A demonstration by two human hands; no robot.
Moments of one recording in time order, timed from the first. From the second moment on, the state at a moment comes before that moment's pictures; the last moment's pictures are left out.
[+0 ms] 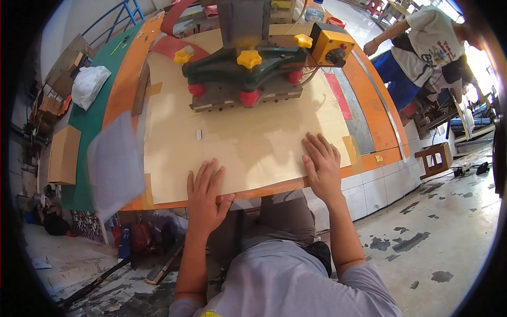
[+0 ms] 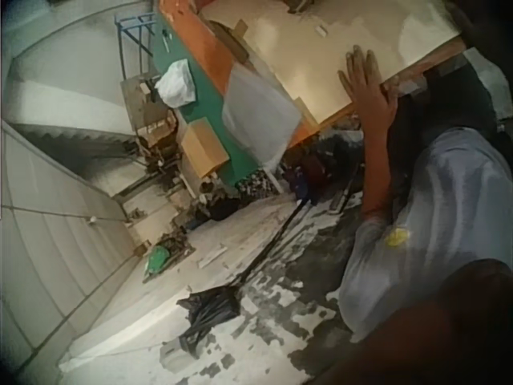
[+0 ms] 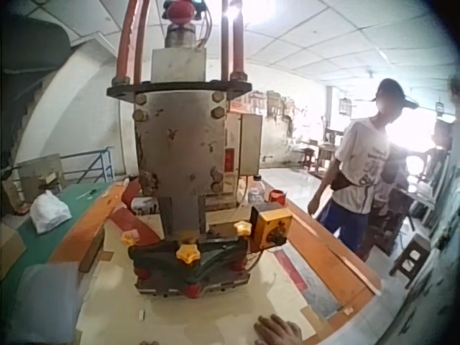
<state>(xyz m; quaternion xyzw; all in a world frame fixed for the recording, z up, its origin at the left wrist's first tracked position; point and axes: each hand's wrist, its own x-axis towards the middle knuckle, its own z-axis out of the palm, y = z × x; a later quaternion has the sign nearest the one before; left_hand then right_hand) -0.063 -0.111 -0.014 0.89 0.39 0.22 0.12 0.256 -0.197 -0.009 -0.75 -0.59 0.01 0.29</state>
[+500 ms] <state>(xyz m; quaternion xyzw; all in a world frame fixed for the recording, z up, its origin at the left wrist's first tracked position) -0.144 -0.136 -0.092 0.79 0.51 0.33 -0.03 0.264 -0.241 -0.085 -0.68 -0.58 -0.18 0.41</state>
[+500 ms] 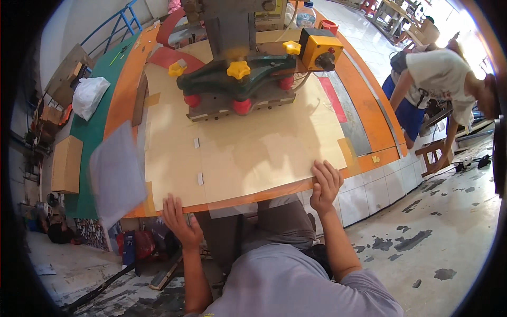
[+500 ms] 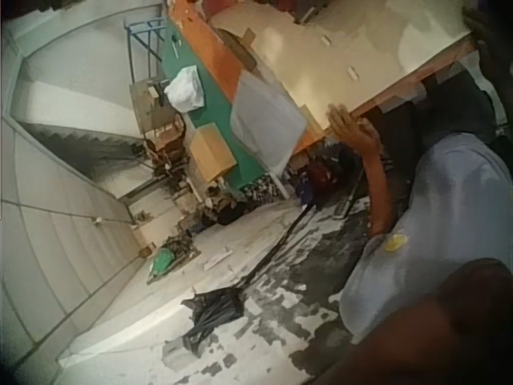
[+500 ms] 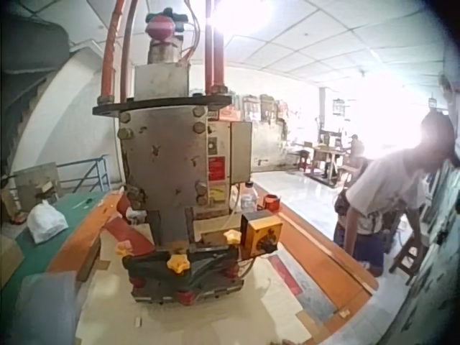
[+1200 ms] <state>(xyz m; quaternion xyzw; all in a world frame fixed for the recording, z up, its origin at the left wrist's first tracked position) -0.130 -0.126 -0.092 0.73 0.50 0.46 -0.08 0.260 -0.240 -0.058 -0.69 -0.57 -0.15 0.42</state>
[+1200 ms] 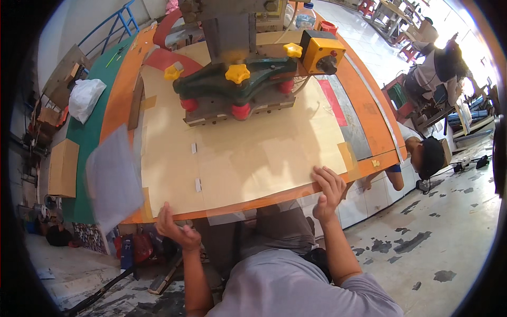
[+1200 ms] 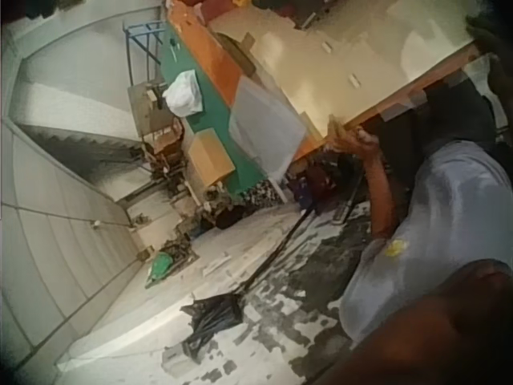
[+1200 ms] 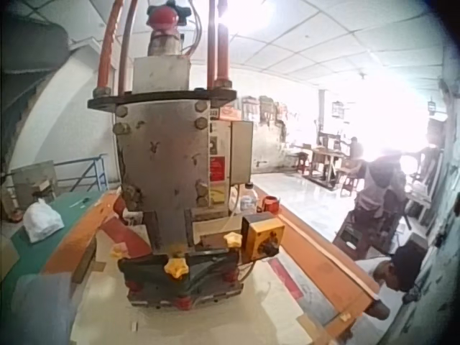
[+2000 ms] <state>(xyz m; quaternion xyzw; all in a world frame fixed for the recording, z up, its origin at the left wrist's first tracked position) -0.056 0.111 -0.041 0.84 0.44 0.25 0.19 0.351 -0.042 -0.030 -0.72 -0.60 0.10 0.34</state>
